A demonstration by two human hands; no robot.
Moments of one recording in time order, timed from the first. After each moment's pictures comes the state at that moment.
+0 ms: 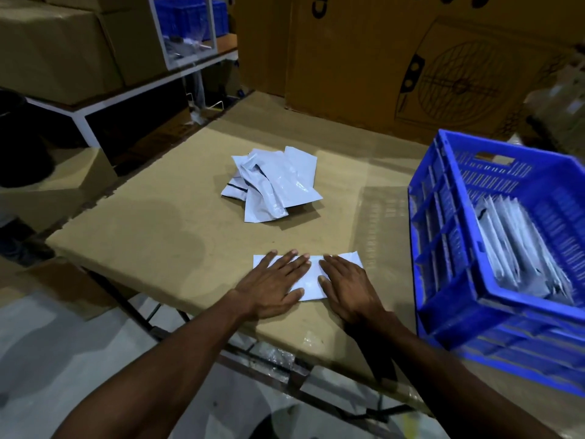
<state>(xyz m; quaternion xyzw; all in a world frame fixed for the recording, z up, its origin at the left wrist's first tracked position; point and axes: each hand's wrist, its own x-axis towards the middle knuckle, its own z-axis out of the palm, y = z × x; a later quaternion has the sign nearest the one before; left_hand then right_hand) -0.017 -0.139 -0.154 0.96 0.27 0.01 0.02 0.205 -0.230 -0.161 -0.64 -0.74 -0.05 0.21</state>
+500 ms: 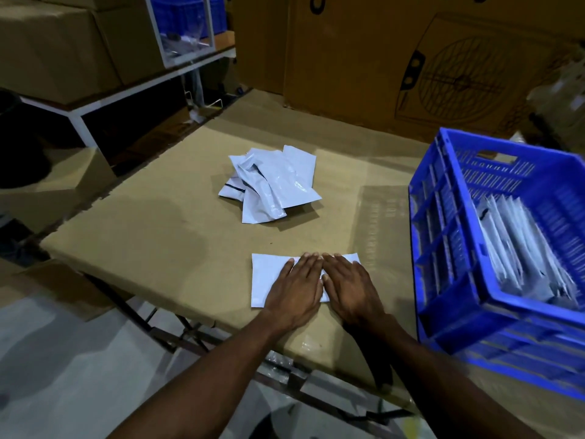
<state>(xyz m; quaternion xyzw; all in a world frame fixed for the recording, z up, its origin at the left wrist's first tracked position) 0.047 -0.173 -0.159 0.91 0.39 0.08 0.10 0.210 -0.224 -0.168 -0.65 -0.73 -0.06 0.19</state>
